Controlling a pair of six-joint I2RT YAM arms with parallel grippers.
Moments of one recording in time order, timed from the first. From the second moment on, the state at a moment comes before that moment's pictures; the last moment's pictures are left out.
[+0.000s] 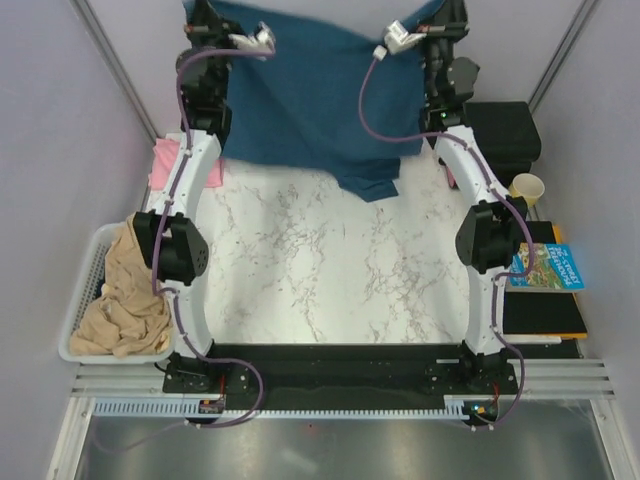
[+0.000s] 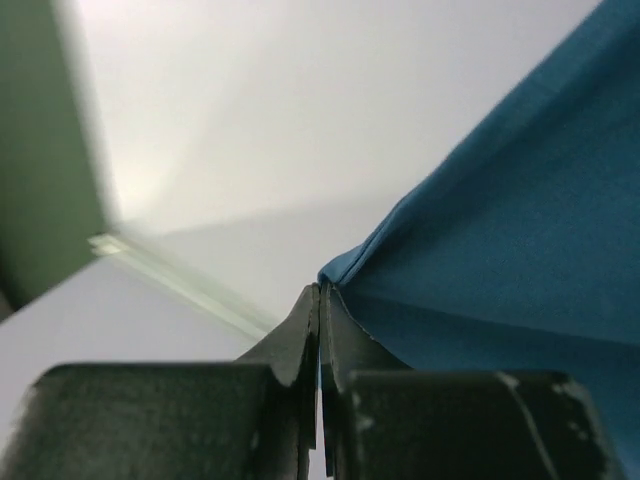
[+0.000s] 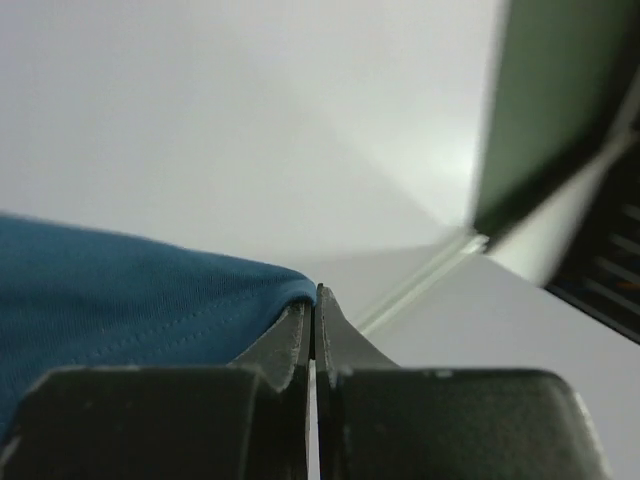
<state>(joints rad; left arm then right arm) -0.16 2.02 2.05 0.43 -0.04 1.46 0.21 2.18 2.16 0.69 0.10 -1.59</state>
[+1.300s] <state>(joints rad) -0.29 0.64 0.56 -0.55 0.32 1.38 0.22 0.77 0.87 -0.91 -0.14 -1.61</state>
